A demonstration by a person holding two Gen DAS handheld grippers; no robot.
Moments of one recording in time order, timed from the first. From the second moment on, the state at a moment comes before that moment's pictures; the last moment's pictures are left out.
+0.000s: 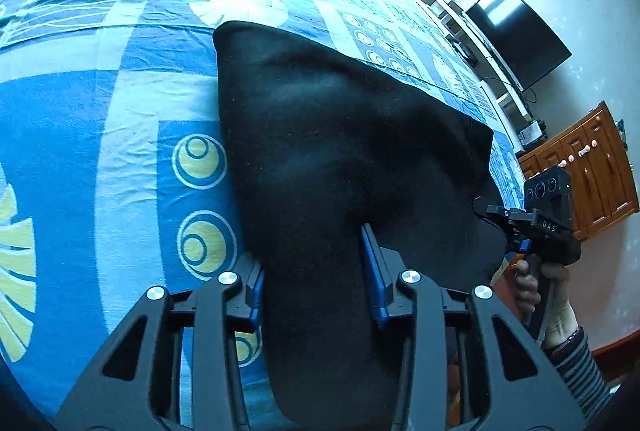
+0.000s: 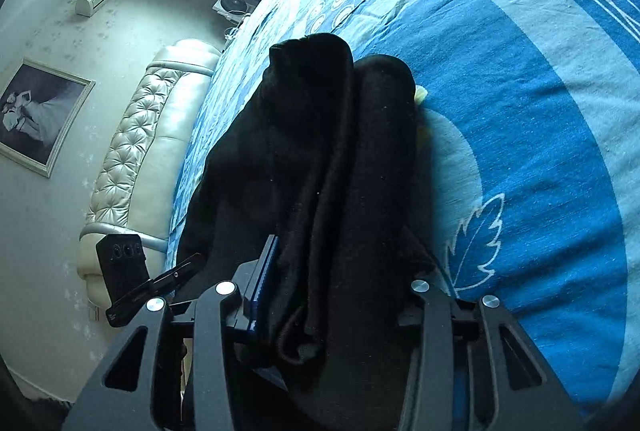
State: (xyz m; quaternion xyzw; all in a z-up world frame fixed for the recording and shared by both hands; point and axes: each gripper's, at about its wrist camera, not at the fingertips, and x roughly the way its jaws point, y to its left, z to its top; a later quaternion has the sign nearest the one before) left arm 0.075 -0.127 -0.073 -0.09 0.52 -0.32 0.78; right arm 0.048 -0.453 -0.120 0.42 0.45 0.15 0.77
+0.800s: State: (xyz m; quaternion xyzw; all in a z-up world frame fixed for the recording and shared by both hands) left arm 0.090 0.023 -0.055 -0.07 0.51 -0.22 0.83; right arm 0.126 -0.325 -0.129 0.39 0.47 0.24 0.75
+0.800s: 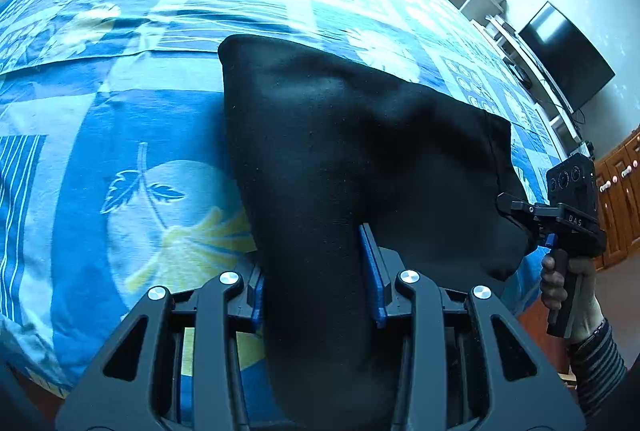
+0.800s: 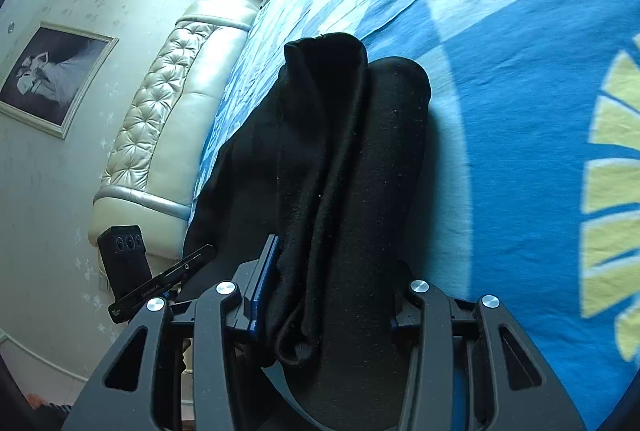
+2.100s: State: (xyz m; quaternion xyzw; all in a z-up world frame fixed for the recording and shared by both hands) left arm 0.070 0.086 -0.070 -0.16 0.49 -0.27 0.81; right arm 0.087 -0.318 -0.116 0.38 0.49 0.22 0.76
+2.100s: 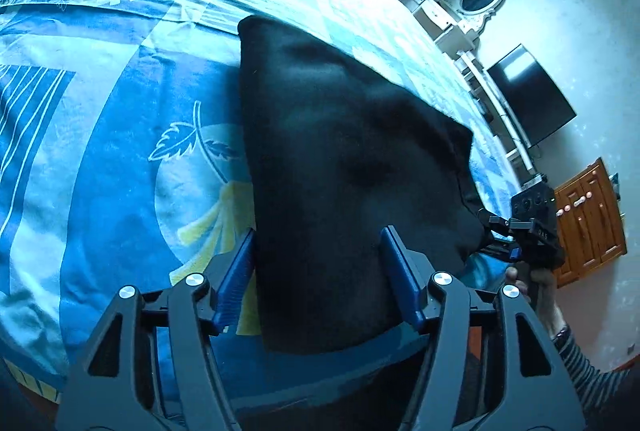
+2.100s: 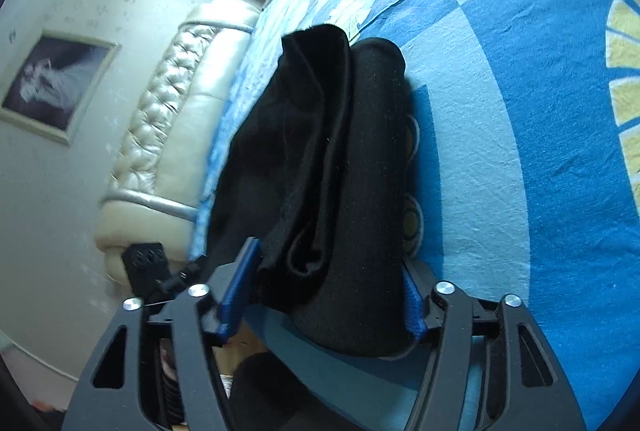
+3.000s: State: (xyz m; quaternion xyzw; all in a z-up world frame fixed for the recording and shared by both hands) left arm 0.062 0.082 -0.078 -0.12 0.47 -0.23 0.84; right arm 0.083 -0.320 -0.121 0.42 0.45 0.23 0.75
